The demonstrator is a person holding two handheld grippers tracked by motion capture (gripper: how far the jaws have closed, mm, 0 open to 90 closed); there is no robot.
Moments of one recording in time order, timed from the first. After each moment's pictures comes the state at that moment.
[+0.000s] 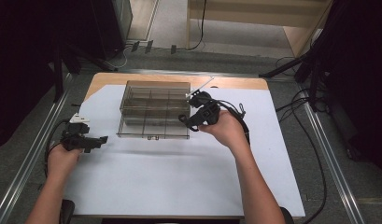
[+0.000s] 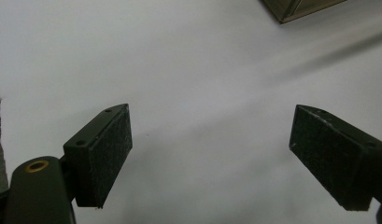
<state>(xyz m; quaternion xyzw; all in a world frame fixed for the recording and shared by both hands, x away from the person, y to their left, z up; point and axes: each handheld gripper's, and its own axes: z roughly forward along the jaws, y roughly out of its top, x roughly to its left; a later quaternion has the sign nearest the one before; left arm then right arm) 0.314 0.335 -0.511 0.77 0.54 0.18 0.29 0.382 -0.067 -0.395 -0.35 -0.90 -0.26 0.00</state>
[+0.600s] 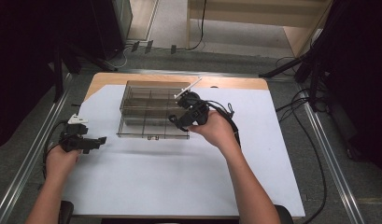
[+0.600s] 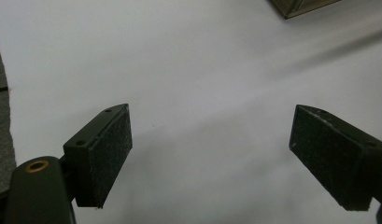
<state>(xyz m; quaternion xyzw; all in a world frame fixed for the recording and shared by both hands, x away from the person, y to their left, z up) 0.308 0.340 -0.511 0.77 0.54 0.18 0.29 0.382 -0.040 -0.399 -0.33 -0.91 -0.27 0.00</state>
